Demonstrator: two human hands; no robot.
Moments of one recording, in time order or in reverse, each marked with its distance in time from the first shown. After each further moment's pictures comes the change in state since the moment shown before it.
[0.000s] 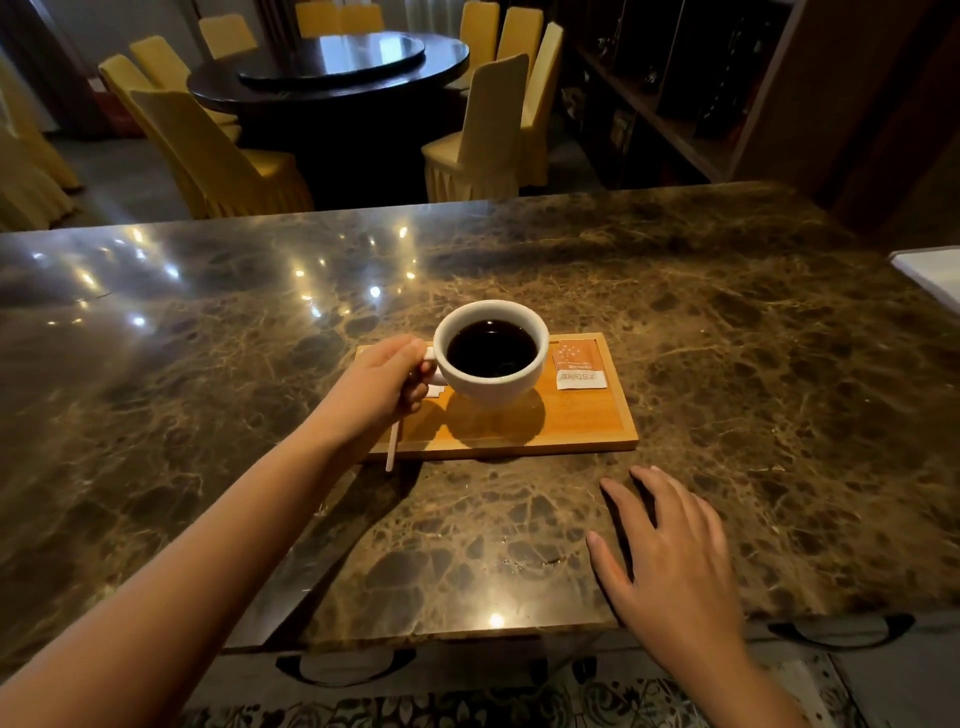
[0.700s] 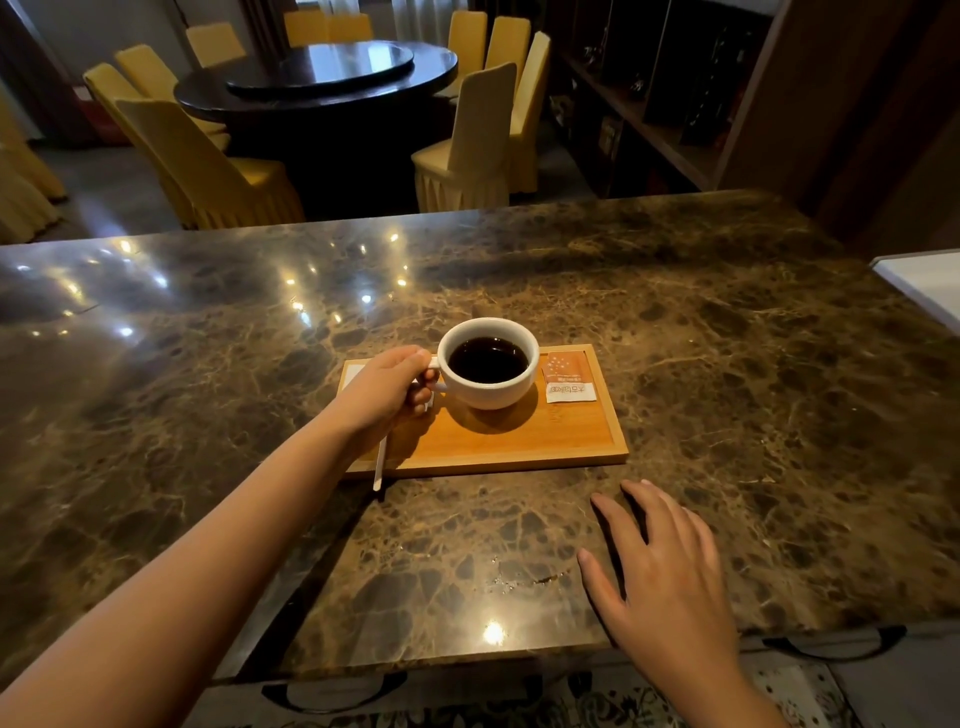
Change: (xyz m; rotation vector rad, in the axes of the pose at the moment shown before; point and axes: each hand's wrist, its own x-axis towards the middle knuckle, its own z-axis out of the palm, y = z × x) left_hand 0.039 -0.015 0.000 -0.007 -0.079 -0.094; right_hand 0.000 0.001 0.001 -0.004 0.005 -0.010
